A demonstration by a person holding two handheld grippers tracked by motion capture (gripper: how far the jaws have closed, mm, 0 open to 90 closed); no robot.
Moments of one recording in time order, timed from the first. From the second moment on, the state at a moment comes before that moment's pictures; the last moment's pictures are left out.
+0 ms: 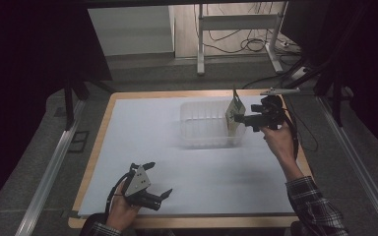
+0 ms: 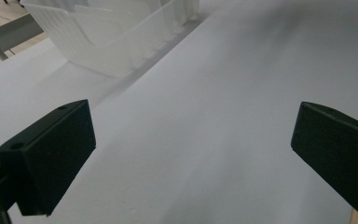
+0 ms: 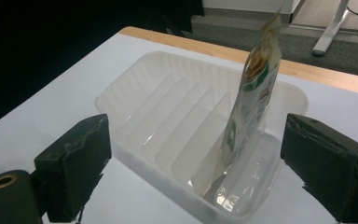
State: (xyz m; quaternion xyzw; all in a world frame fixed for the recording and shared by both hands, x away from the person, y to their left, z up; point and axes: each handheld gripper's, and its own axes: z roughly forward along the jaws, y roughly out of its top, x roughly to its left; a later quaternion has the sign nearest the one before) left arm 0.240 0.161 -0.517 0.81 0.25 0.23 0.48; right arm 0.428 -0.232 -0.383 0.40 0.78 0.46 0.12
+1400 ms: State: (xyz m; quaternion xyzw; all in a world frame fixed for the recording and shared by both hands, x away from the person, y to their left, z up) left arm 0.240 0.161 -0.518 0.81 0.25 0.23 0.47; right arm 0.381 -0.245 -0.409 0.34 0.81 0.45 0.14
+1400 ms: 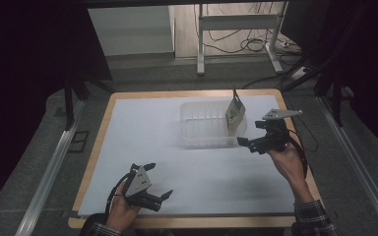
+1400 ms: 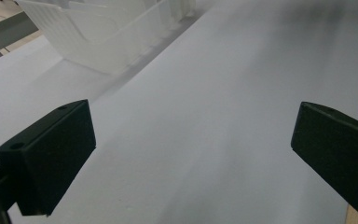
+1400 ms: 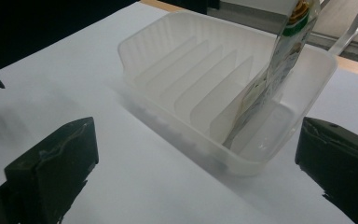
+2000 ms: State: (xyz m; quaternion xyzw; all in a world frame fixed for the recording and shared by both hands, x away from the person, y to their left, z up) left arm 0.240 0.160 -0.519 0.82 0.25 0.22 0.47; right arm 0.361 -0.253 -0.419 0.32 0.83 0.44 0.13
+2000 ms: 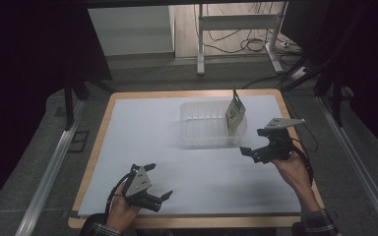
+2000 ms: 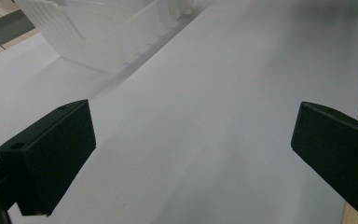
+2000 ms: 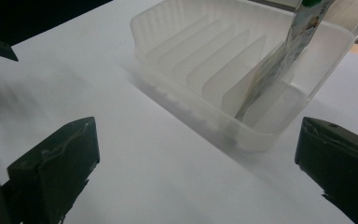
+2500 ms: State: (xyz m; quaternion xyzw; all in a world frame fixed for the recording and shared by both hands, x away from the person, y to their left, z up) left arm 0.240 0.161 -0.518 0.82 0.26 0.21 0.47; right arm 0.342 -0.250 -0.430 0.31 0.84 0.42 0.14
